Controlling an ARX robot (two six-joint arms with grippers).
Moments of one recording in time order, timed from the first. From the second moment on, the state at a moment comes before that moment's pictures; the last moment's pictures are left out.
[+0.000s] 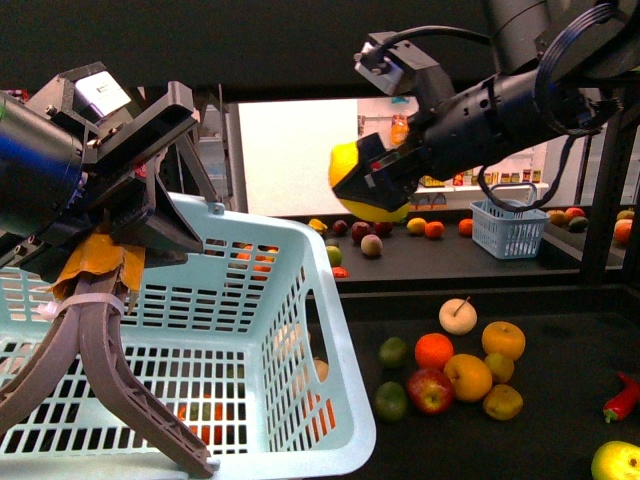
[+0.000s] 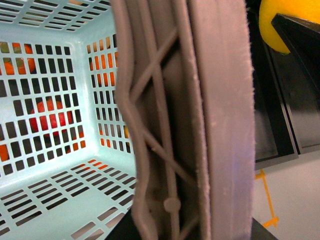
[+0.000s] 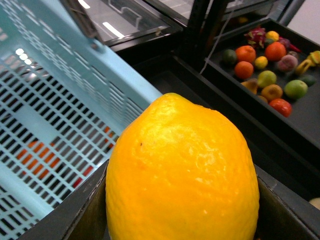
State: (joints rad) left arm -0.22 1.54 1.19 -0.27 0.37 -0.38; right arm 0.21 1.99 1.69 -0.08 -0.48 -0.44
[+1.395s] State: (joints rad) left arm -0.22 1.54 1.19 -0.27 0.37 -0.38; right arm 0.08 1.79 1.56 0.06 -0.32 -0.12
